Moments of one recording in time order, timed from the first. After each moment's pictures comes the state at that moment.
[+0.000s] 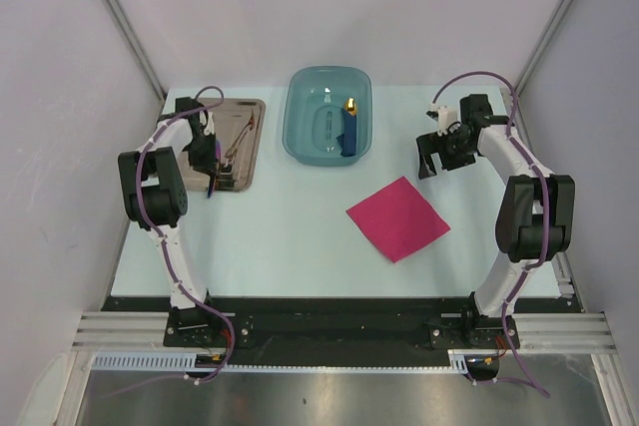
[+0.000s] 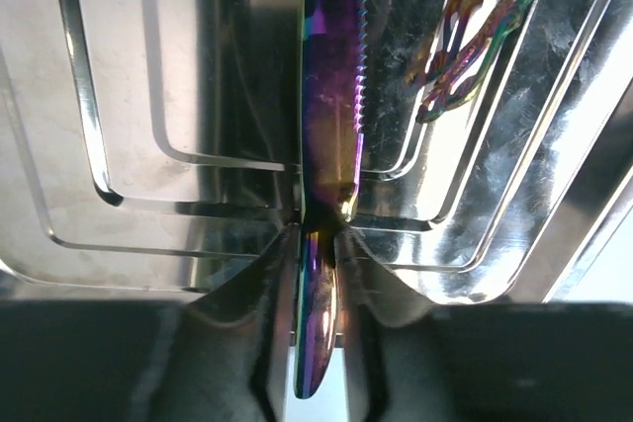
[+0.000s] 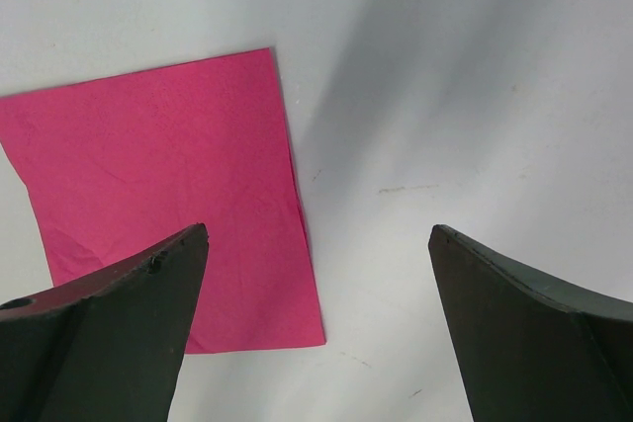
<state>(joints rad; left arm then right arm) 0.13 2.14 1.64 -0.75 0.07 0.02 0.02 1.80 1.42 -0.75 -0.35 -0.31</state>
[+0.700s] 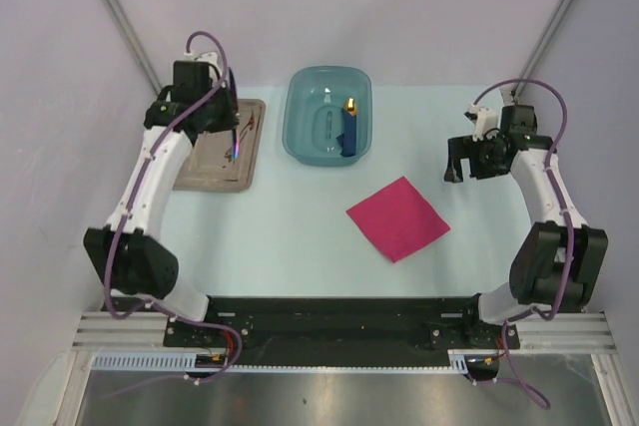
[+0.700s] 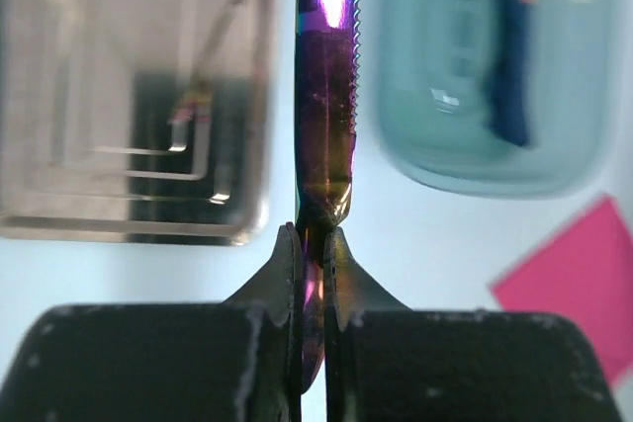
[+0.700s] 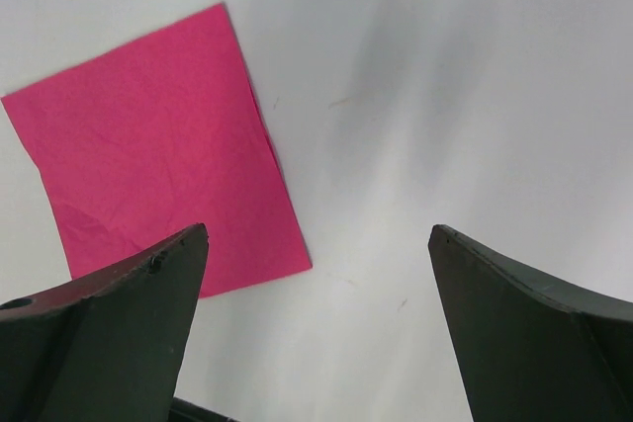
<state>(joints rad) -0.07 1.61 1.64 -0.77 0.02 -0.23 -0.12 1.54 1.28 -0.75 -0.36 -0.28</state>
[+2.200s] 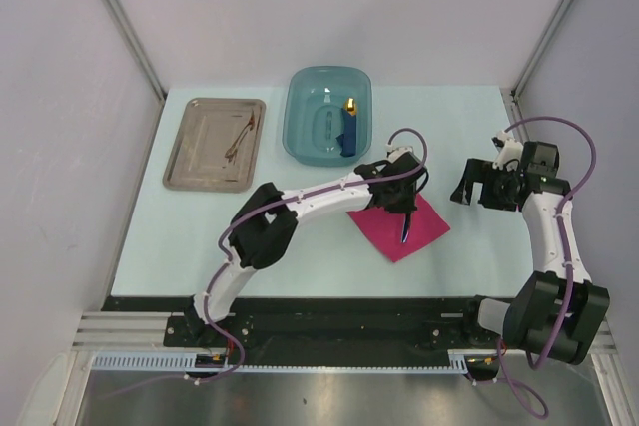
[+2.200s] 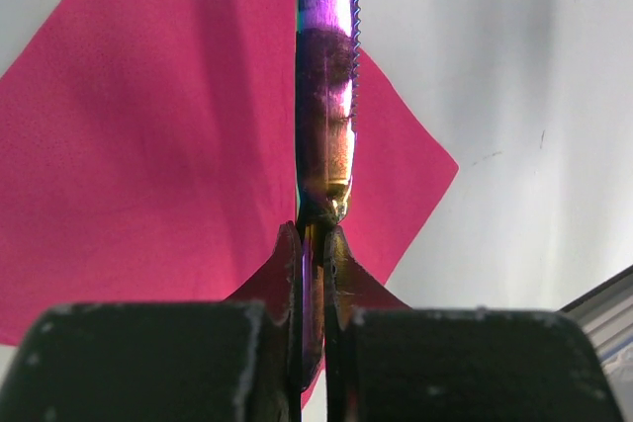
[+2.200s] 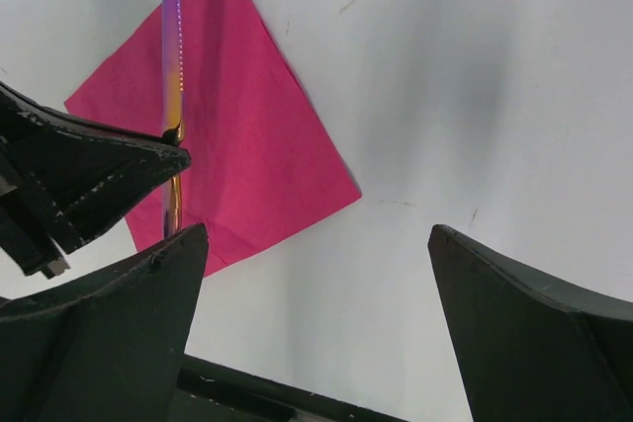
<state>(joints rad) -1.02 2.25 1.88 -0.53 -0.10 -0.87 -0.27 1.21 0.95 -0.70 -0.45 -0.08</state>
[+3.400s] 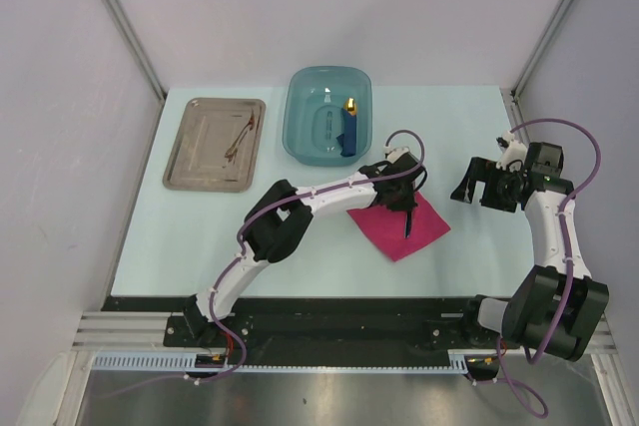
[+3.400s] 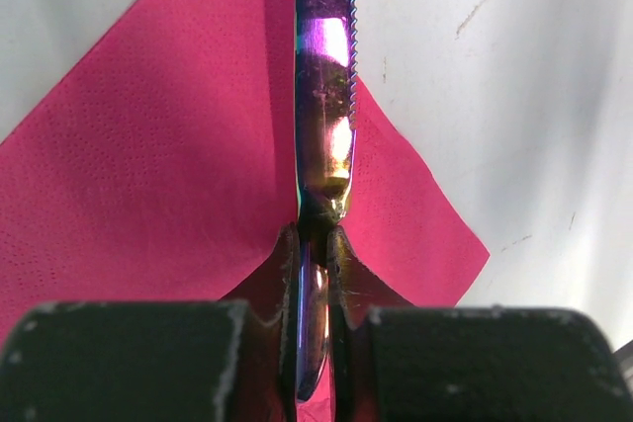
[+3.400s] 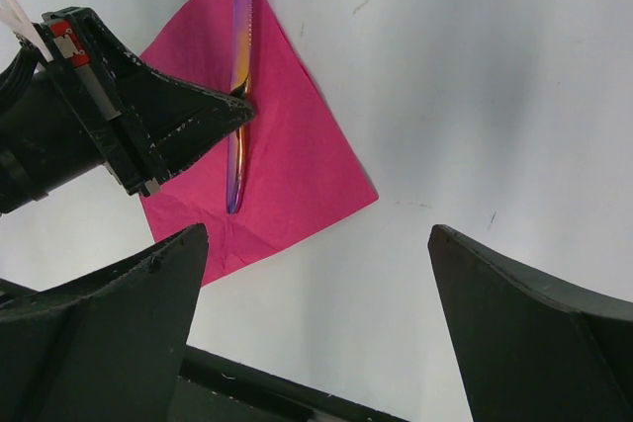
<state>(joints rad) -0.98 2.40 1.95 -0.45 -0.09 -0.92 -0.32 1.23 0.95 -0.70 -0.52 -0.06</state>
